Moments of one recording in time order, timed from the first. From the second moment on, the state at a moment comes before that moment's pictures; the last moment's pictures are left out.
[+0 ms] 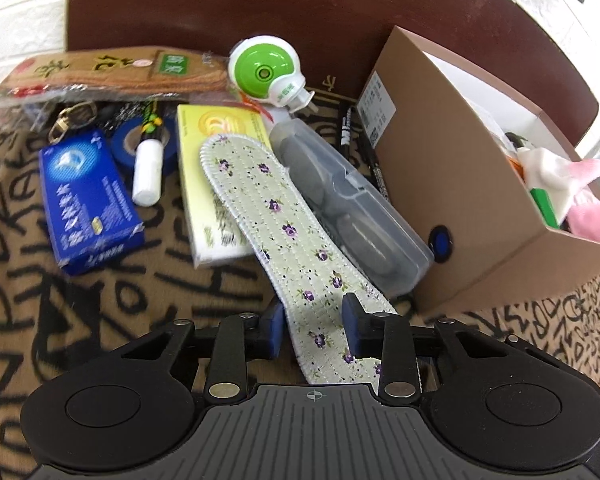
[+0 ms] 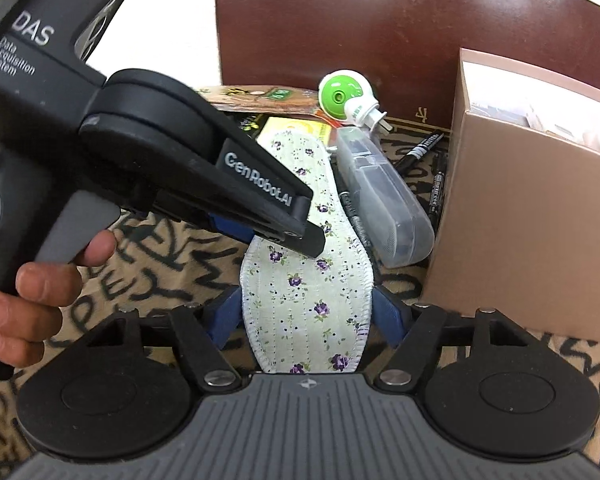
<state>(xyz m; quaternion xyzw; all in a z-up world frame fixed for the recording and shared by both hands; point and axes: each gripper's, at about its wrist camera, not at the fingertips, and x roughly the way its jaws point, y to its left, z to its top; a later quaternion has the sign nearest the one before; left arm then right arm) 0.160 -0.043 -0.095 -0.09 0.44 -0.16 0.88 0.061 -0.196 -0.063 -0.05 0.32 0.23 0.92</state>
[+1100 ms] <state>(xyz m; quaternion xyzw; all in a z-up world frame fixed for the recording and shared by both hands) 0.118 -0.164 0.059 -0.04 0.28 -0.30 0.91 -0.002 -0.295 0.052 -0.04 0.12 0.11 0.99</state>
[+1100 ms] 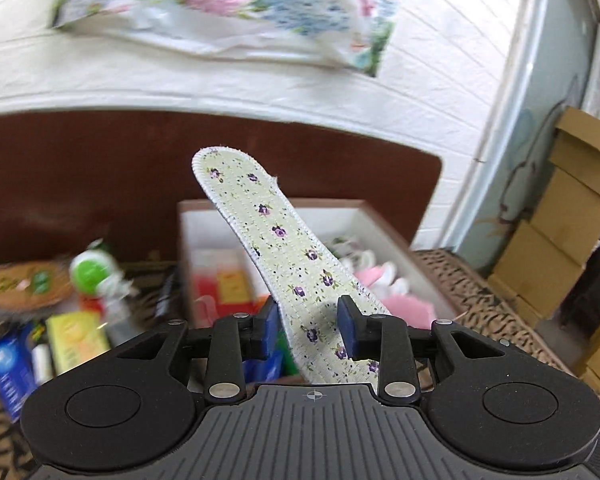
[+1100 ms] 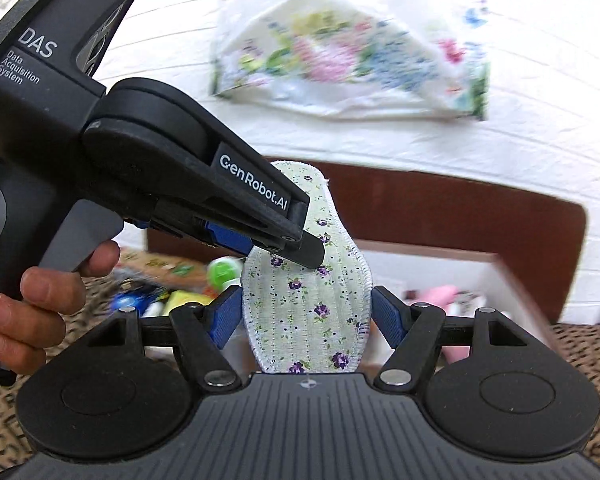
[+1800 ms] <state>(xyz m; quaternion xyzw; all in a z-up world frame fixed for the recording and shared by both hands) 0.232 -0.291 0.006 0.03 0.34 -0.34 0.88 0.111 -0.392 0.027 -0.07 0.19 0.02 0.98</state>
